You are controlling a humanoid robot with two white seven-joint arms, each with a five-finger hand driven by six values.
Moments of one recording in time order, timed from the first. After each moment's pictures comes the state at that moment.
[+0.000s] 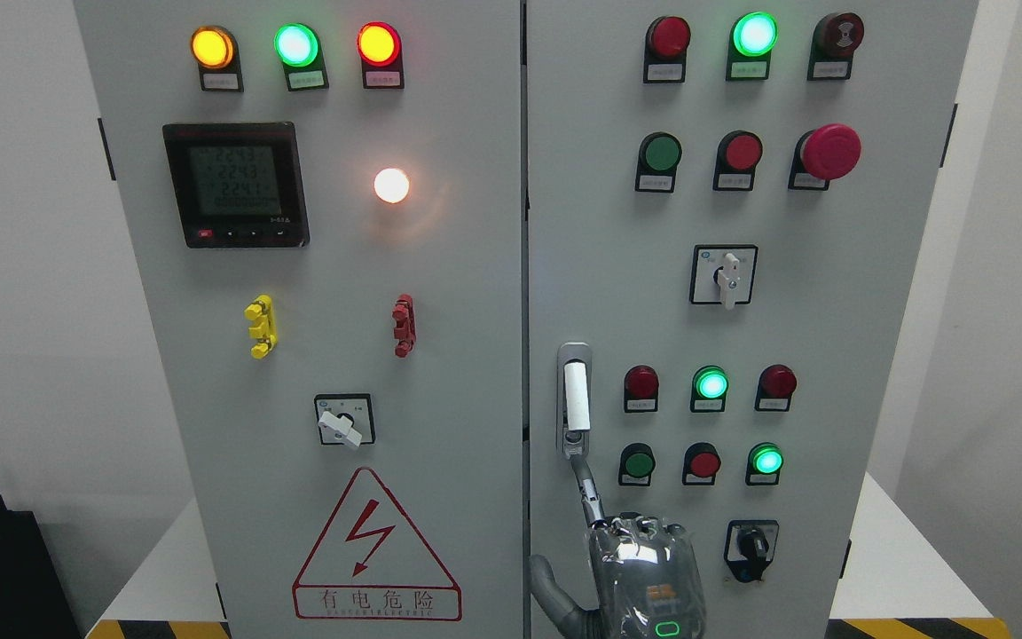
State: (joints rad) left arm -0.05 -0.04 0.00 0.00 0.12 -0.12 -0.14; right arm -0.28 0.14 0.32 -1.69 1.52 0.18 -0.13
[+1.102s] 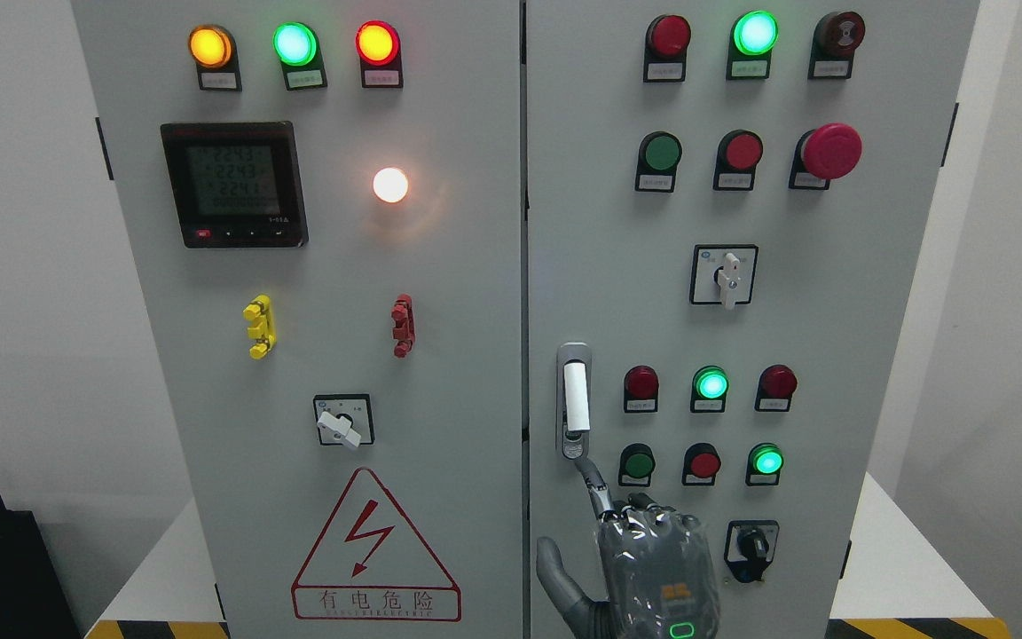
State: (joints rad) left arm -0.05 -0.04 0.00 0.00 0.12 -0.12 -0.14; right arm -0.25 0.15 0.29 -1.76 1.50 0.13 -0.21
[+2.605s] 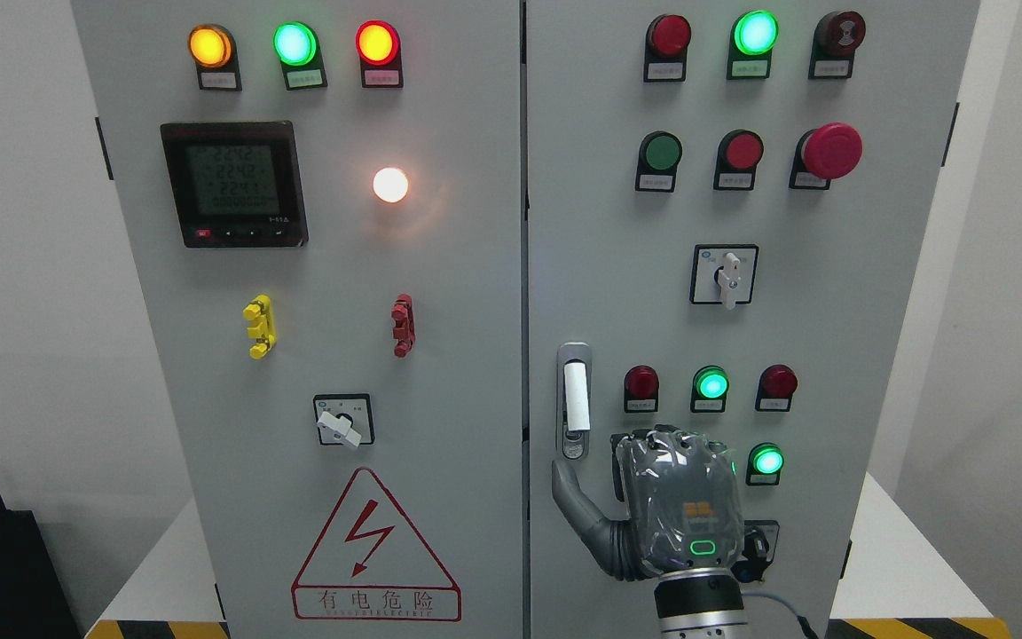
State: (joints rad) left arm -0.05 -0.04 0.00 0.00 0.12 -0.12 -0.14; right arm -0.41 0.15 0.26 -1.76 1.53 0.20 -0.06
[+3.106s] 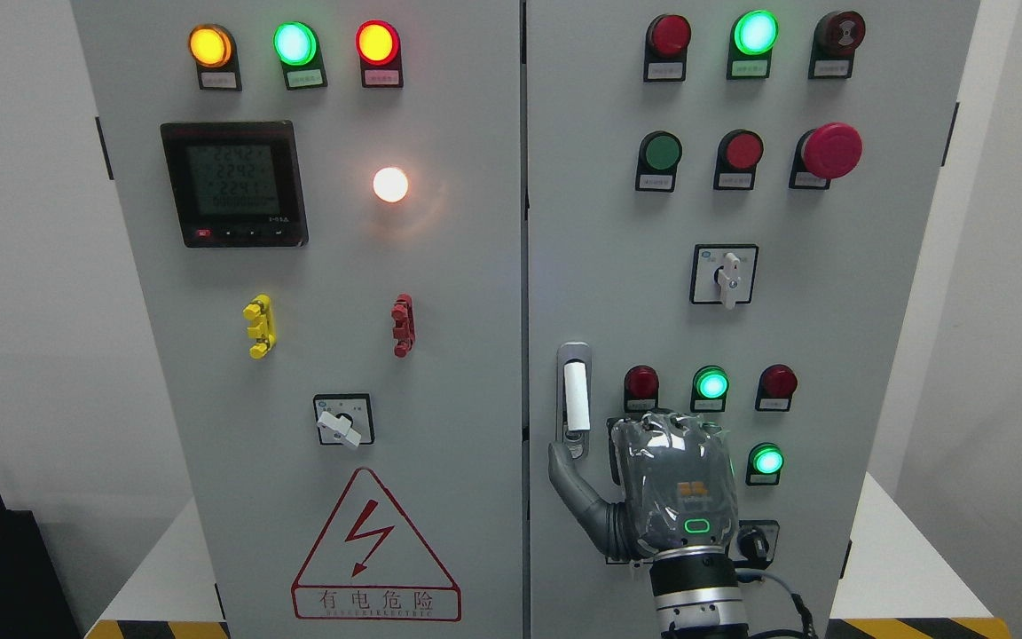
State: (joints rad) left arm -0.05 -0.04 0.00 0.00 0.12 -0.12 -0.14; right arm -0.45 0.15 0.26 -1.74 1.53 0.20 -0.05
